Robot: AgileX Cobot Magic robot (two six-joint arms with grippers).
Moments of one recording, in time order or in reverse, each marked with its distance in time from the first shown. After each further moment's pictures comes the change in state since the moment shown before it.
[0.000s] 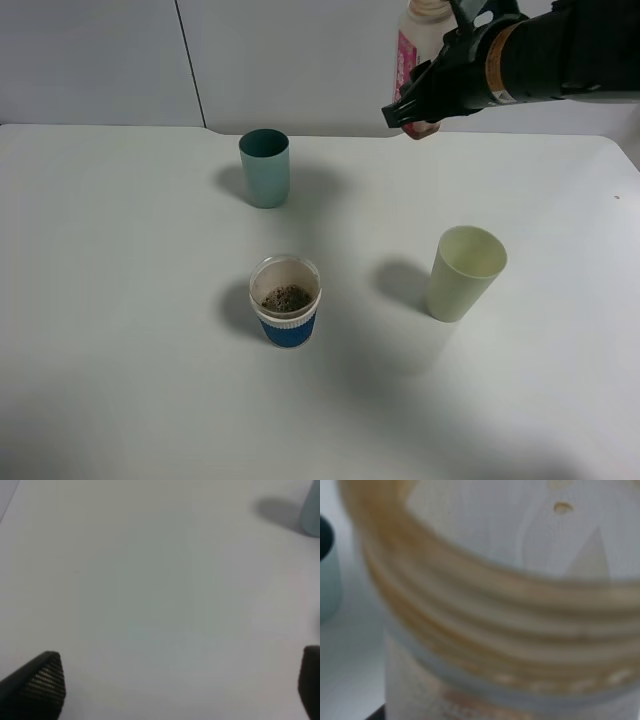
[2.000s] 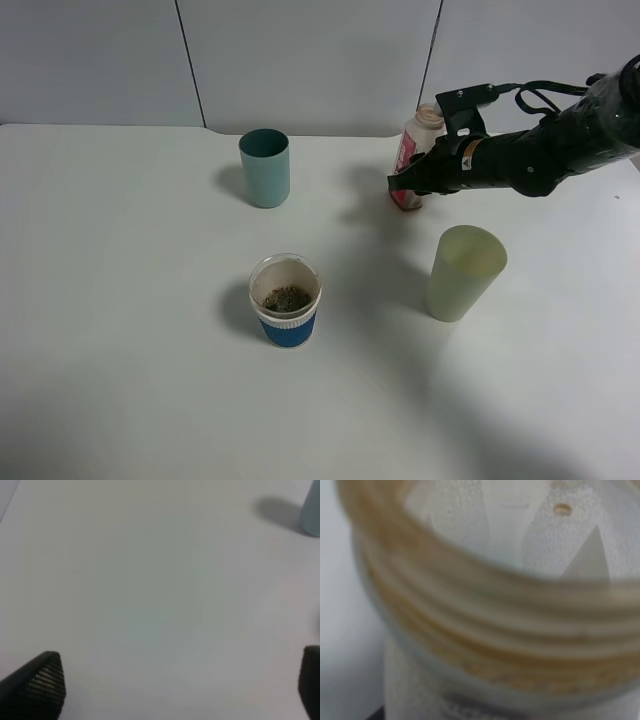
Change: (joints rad) left arm 0.000 0.000 0.000 0.000 0.000 0.000; right arm -0.226 0.457 -0.001 0.861 -0.428 -0.779
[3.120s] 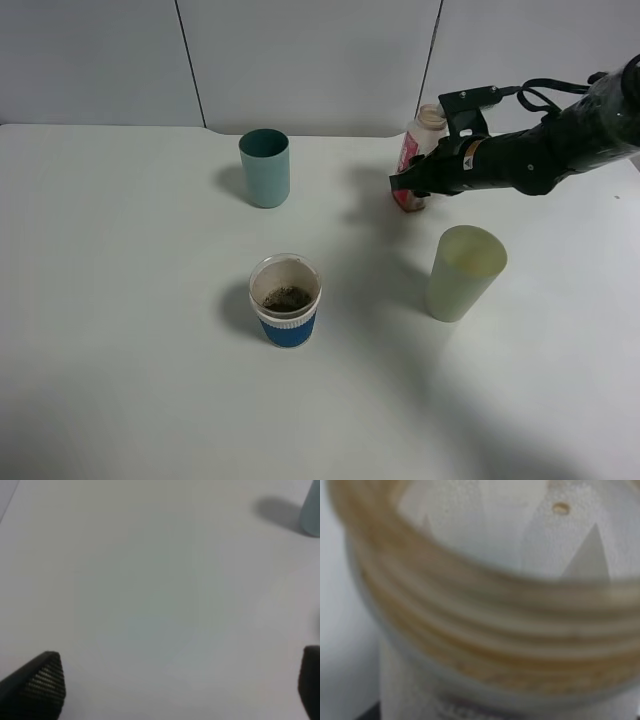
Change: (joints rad) left arm 0.000 0.000 0.000 0.000 0.000 0.000; right arm 0.000 -0.002 0.000 0.032 0.036 -0.002
